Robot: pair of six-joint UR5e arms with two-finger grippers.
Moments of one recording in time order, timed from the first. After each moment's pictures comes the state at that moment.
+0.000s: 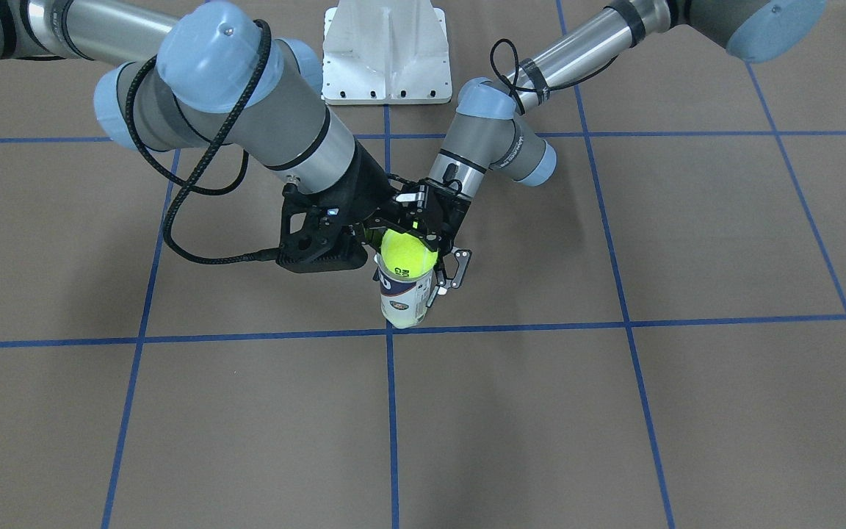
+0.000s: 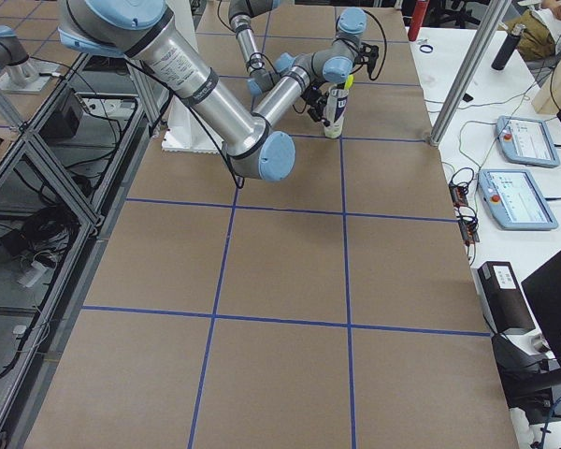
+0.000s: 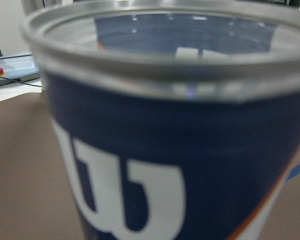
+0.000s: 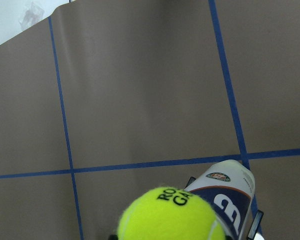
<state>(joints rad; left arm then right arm) -0.41 -2.28 -1.22 -2.72 -1.15 -0.69 0.79 -0.65 1.44 -1.21 2.25 1.45</state>
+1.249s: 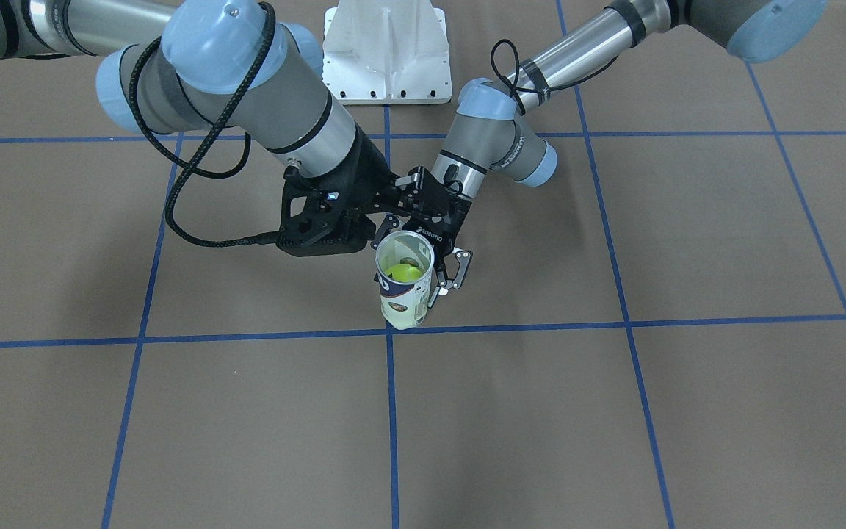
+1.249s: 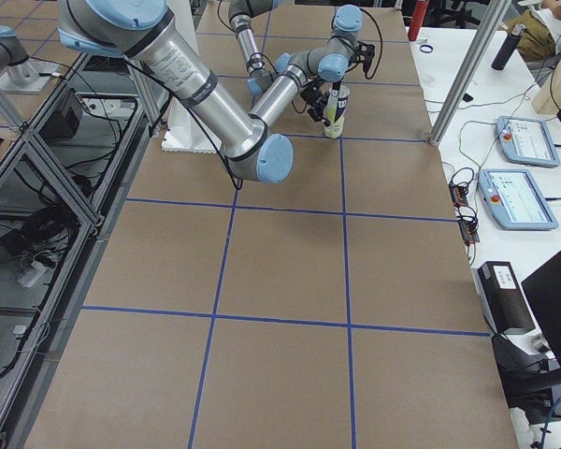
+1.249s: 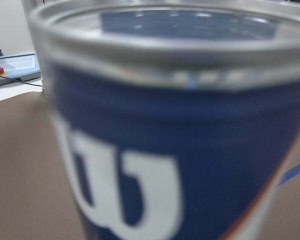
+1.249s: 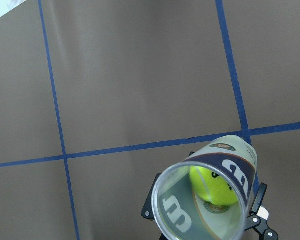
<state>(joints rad) -0.41 -2.28 -1.22 -2.72 -1.15 -0.69 0.80 -0.67 1.50 -1.26 2.25 1.45</state>
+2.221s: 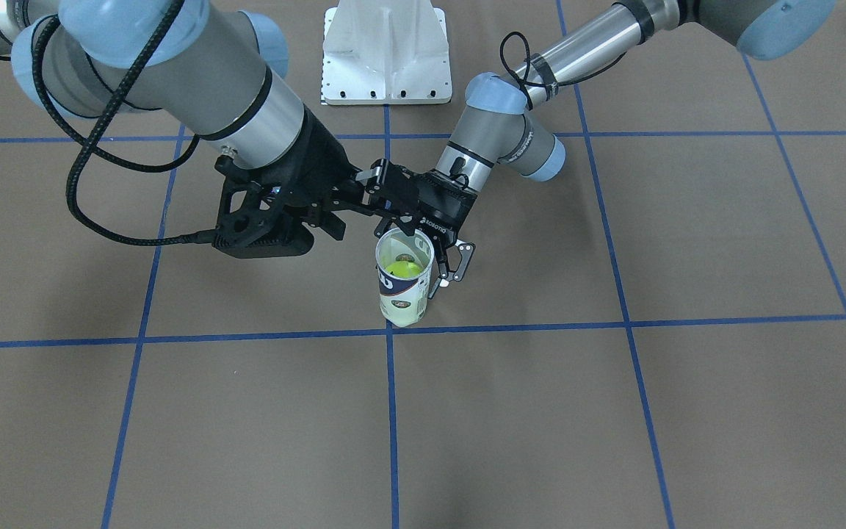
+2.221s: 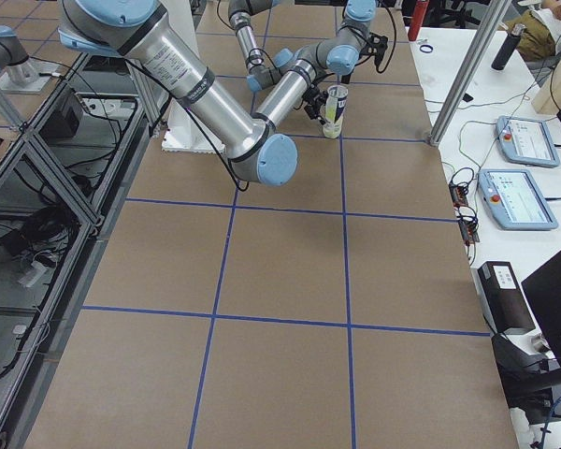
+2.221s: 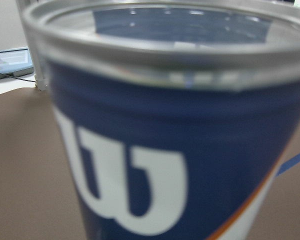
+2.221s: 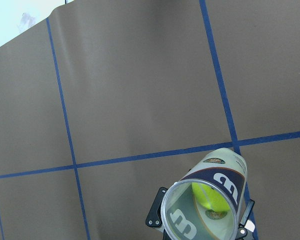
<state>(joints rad) -0.42 -2.23 -1.29 -2.71 -1.22 -0.69 0.90 -0.67 1.54 -1.30 2.34 1.45</state>
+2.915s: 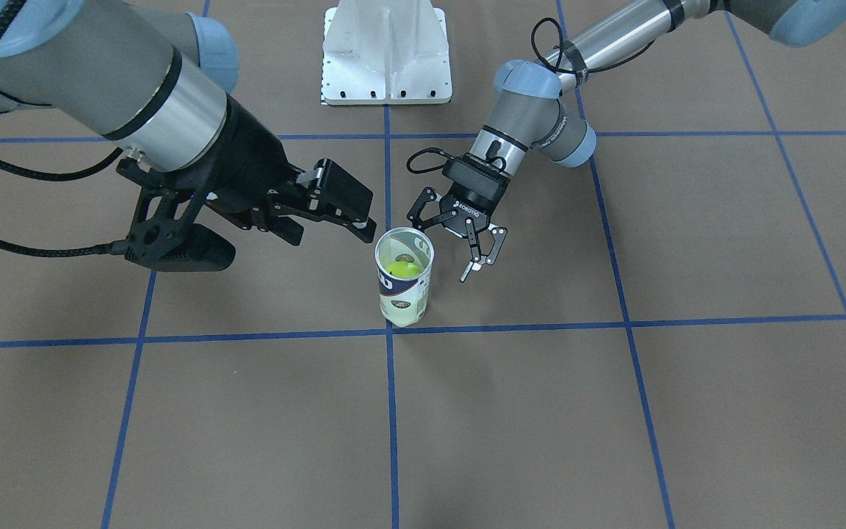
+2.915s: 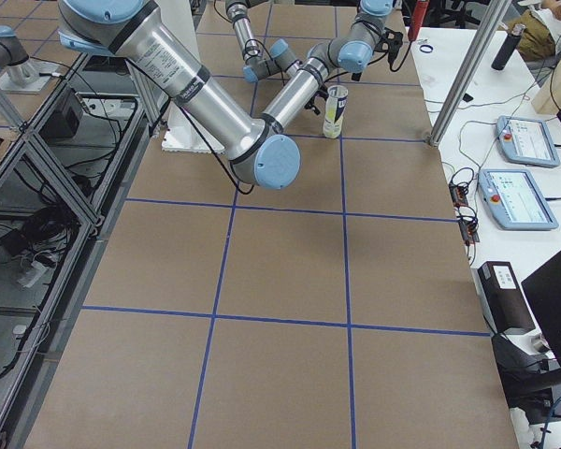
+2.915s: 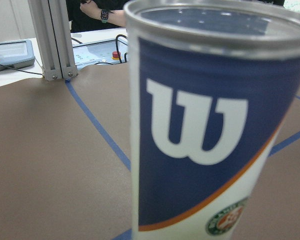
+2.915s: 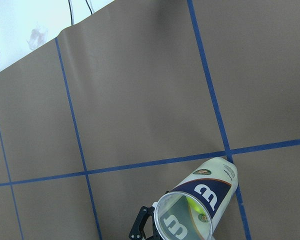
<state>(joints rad) -0.41 -2.08 -1.45 -2.71 -1.23 -0.69 1.01 -0.69 1.54 -1.30 2.46 1.44</state>
